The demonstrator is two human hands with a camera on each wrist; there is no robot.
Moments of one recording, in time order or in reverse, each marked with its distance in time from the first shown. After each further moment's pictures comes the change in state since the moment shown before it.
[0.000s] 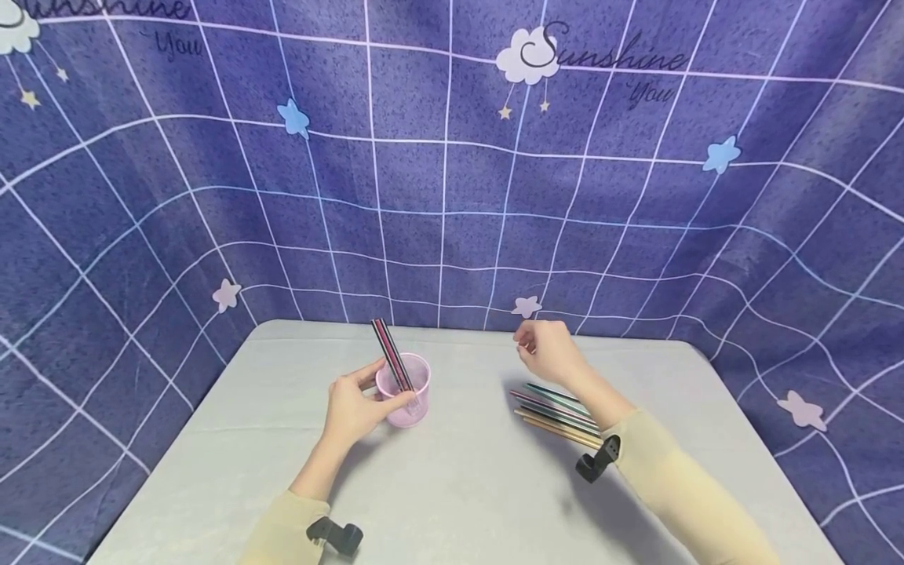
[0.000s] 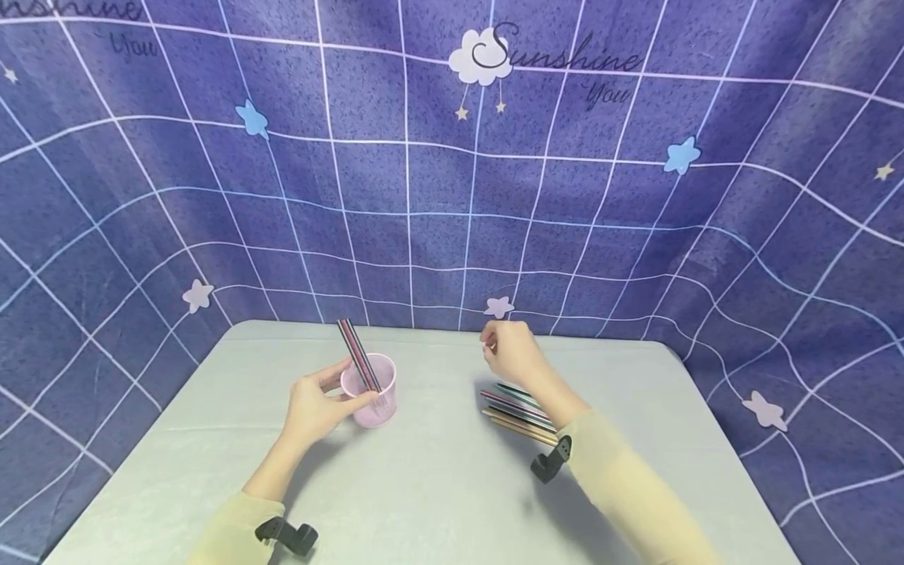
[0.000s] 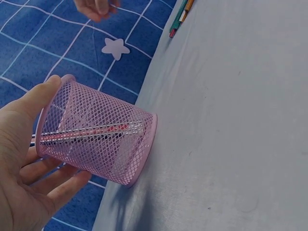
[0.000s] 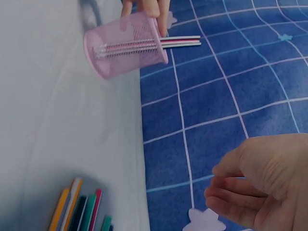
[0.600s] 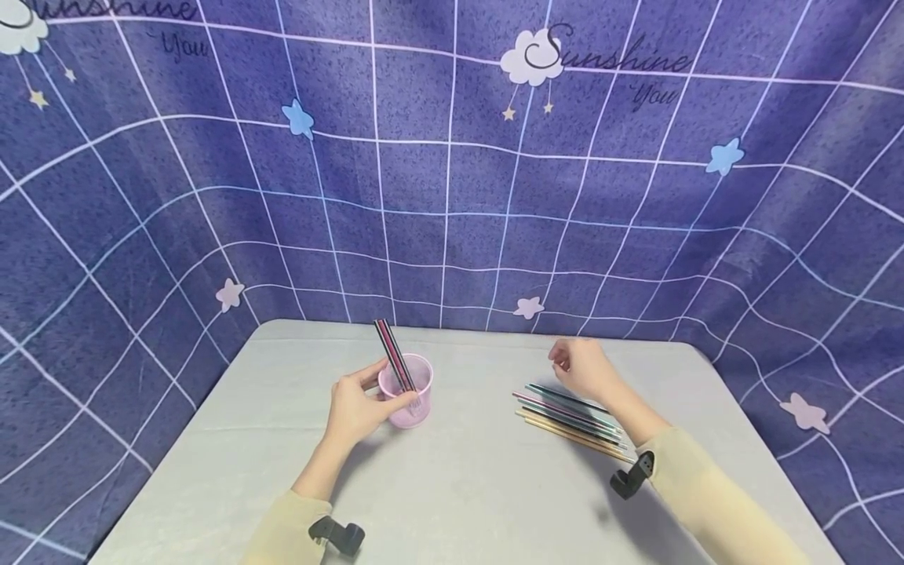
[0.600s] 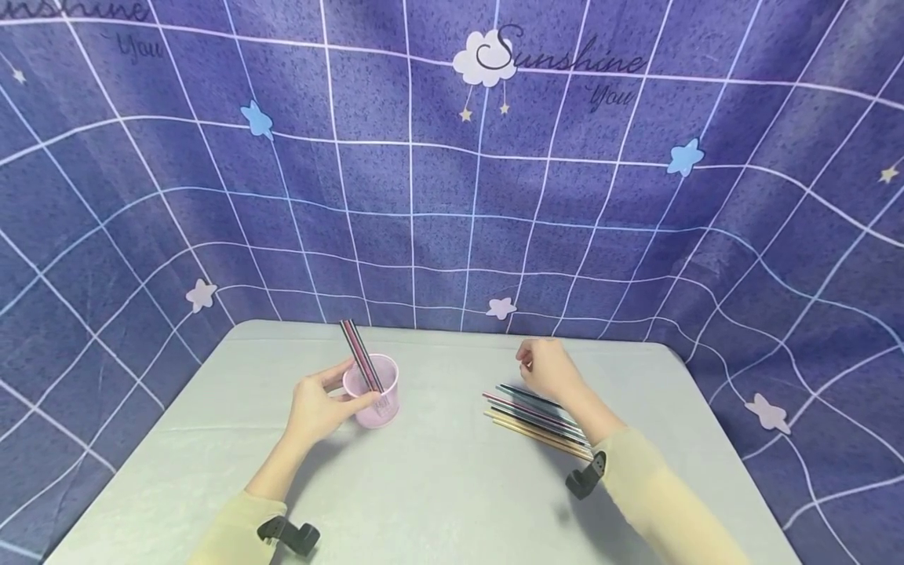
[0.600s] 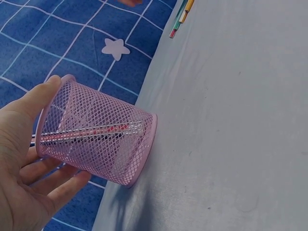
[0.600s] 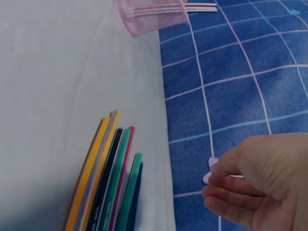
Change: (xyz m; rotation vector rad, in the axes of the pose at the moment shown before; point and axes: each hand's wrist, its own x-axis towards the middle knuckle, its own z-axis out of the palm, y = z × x) left_hand 0.000 0.000 -0.001 0.001 0.000 -0.010; right_hand -0.036 0.052 -0.002 -0.049 -0.054 0.061
